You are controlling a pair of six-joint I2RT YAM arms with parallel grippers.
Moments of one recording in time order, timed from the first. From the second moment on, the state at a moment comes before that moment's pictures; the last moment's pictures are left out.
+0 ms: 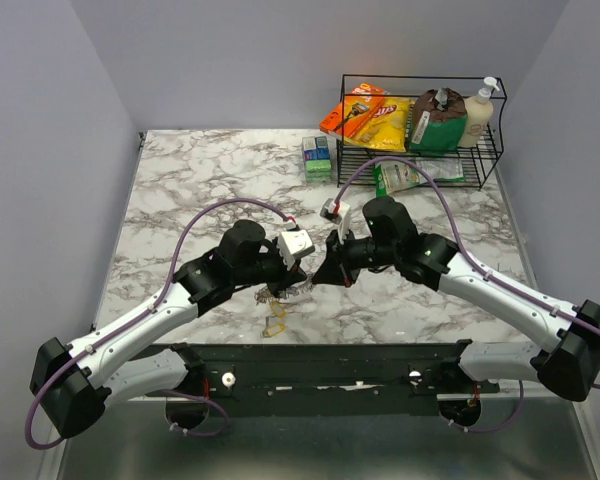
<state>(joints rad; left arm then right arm) -0.78 1.00 0.77 -0.29 0.40 0.12 0.83 1.22 1.01 -0.35 -0.55 0.21</state>
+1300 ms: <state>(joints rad) -0.78 1.00 0.78 -0.31 0.40 0.12 0.90 1.29 1.06 -0.34 -0.33 0.26</state>
